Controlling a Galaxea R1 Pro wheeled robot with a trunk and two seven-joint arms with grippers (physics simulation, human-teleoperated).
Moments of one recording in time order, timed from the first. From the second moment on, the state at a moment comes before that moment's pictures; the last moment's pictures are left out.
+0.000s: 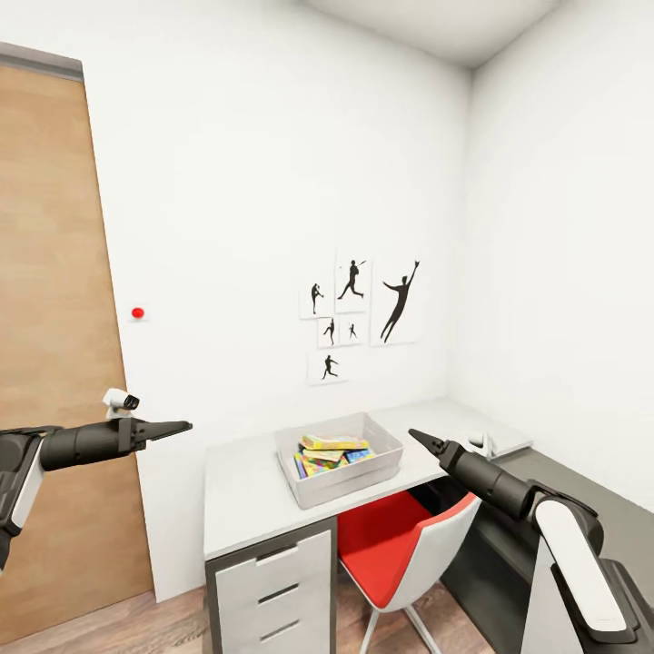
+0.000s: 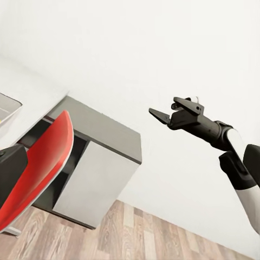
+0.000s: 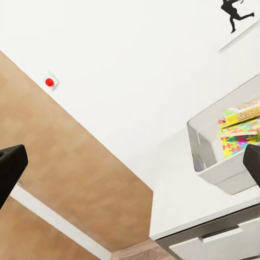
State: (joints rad) left arm -0.61 0.40 0.25 -1.21 0.10 1.00 -1.57; right arm -0.30 -0.16 -0.09 -1.55 -0.96 0.78 0.21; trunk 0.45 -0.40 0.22
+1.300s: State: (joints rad) left arm -0.61 0.40 0.25 -1.21 0.10 1.00 -1.57; right arm -0.30 -0.16 -0.10 -1.51 -0.96 0.78 0.21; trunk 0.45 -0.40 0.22
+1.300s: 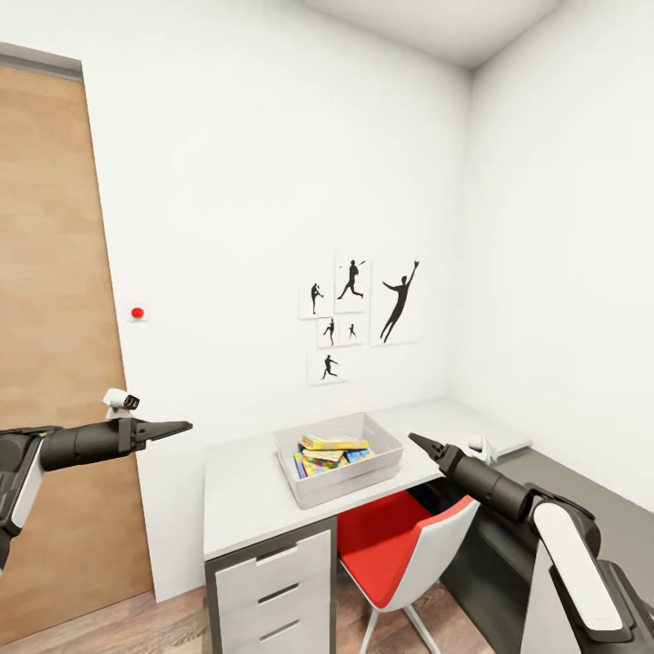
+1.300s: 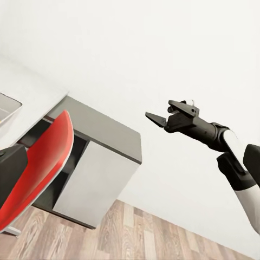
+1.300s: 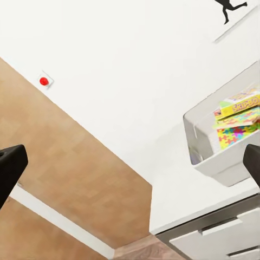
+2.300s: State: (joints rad) left arm -0.61 0.40 0.25 -1.21 0.10 1.00 -1.57; right arm -0.30 -0.16 -0.11 -1.48 -0.96 0.78 0.23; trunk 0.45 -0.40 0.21
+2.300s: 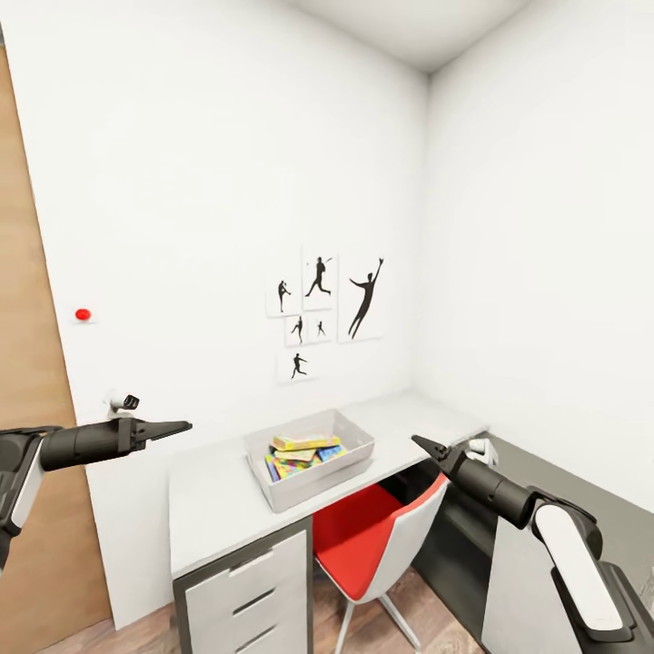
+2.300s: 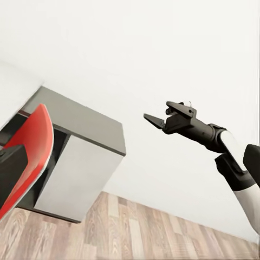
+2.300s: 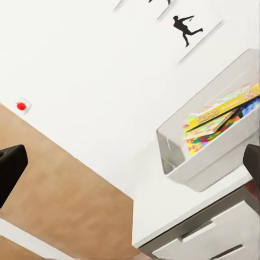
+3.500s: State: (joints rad) left arm -0.61 0.41 0.25 -1.21 0.10 1.00 -1.57; right arm -0.30 -0.16 -0.15 -1.46 -0.97 0.78 0.23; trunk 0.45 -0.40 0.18
